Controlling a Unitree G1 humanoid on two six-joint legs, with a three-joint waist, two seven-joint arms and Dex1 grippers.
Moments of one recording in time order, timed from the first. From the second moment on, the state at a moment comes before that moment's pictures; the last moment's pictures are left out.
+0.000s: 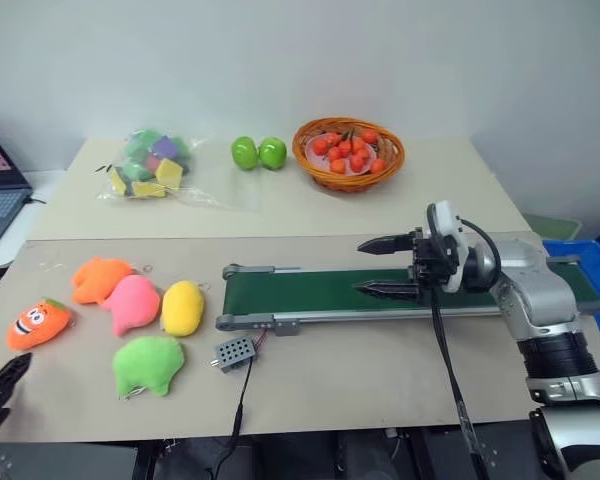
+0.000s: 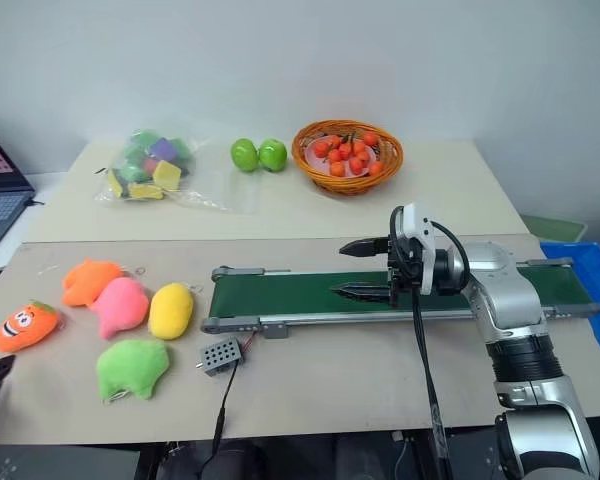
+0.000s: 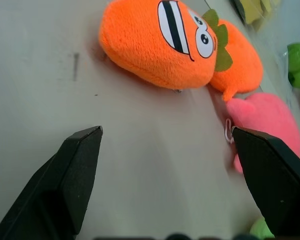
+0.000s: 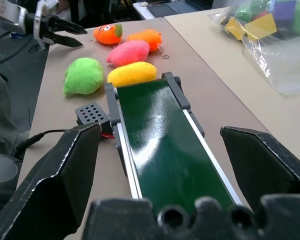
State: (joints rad) left arm 0.12 0.89 0.93 0.76 -0.81 0.63 -0.91; right arm -0.57 -0.65 0.06 0.10 0.46 0.35 1.30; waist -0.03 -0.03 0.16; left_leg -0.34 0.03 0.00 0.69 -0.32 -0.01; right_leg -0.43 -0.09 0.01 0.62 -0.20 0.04
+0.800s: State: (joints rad) left arm -0.23 0.94 0.49 0.79 -0.32 0.09 -0.75; right arm -0.61 -0.59 0.08 0.16 0.42 0.30 1.32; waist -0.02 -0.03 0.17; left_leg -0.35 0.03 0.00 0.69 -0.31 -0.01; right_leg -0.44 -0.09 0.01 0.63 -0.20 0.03
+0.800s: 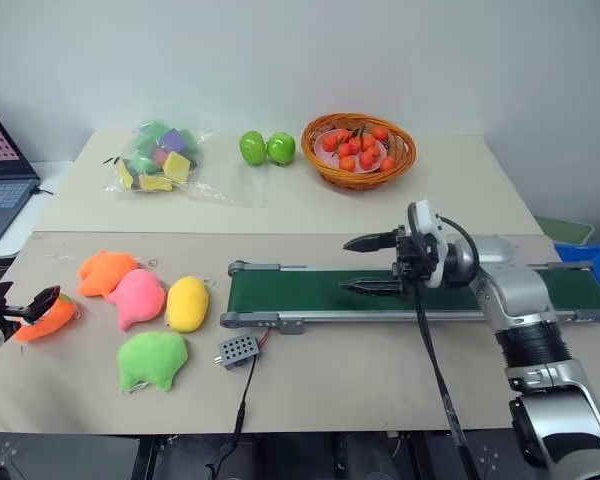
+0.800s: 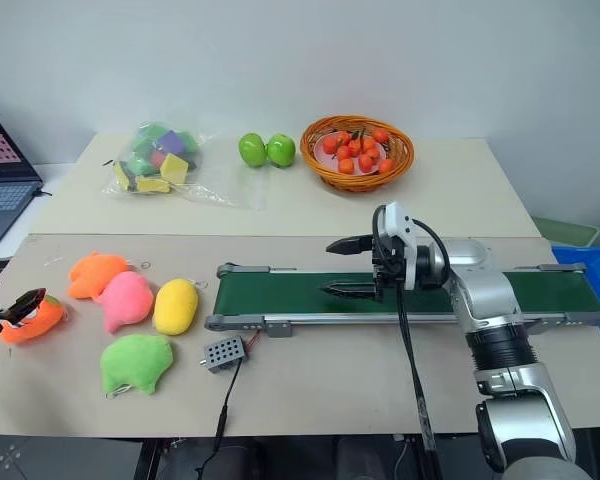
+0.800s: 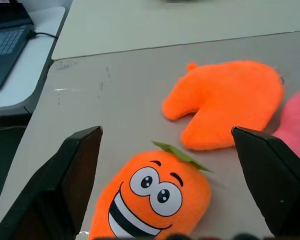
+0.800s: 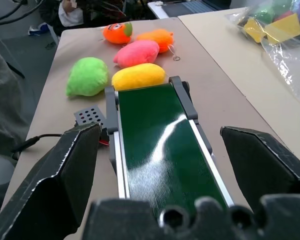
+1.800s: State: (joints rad) left arm -0.43 0.93 0.44 1.17 -0.26 0.04 -0.62; right arm -0.57 -0.62 0.06 0.09 0.42 0.33 1.28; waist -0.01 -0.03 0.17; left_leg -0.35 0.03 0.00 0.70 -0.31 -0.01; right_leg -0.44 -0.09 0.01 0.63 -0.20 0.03
